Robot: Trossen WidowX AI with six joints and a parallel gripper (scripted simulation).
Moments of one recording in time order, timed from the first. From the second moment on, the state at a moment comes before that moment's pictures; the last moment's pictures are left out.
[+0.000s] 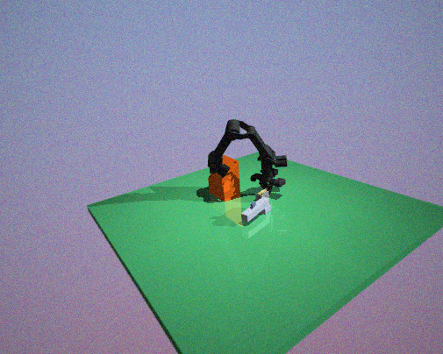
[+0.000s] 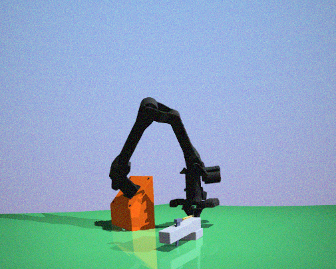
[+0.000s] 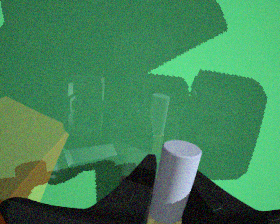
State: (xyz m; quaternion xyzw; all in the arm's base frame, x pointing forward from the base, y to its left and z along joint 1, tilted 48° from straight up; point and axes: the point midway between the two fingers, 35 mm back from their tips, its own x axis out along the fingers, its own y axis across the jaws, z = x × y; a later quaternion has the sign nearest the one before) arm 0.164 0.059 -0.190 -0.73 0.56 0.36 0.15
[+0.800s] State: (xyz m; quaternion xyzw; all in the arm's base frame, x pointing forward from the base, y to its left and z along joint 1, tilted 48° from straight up) arm 0.165 0.060 -0.190 -0.73 0.56 0.36 0.15
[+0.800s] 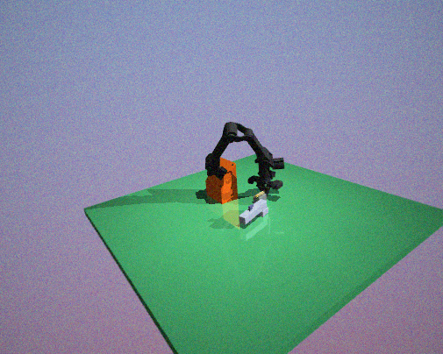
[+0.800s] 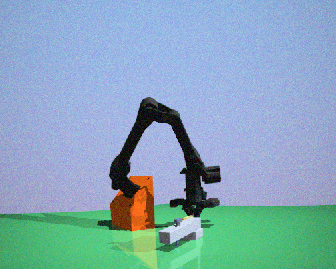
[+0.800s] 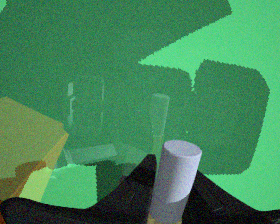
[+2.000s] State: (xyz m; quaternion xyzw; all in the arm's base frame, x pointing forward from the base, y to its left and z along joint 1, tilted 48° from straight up) arm 0.157 0.114 -0.140 -0.74 0.56 0.36 0.13
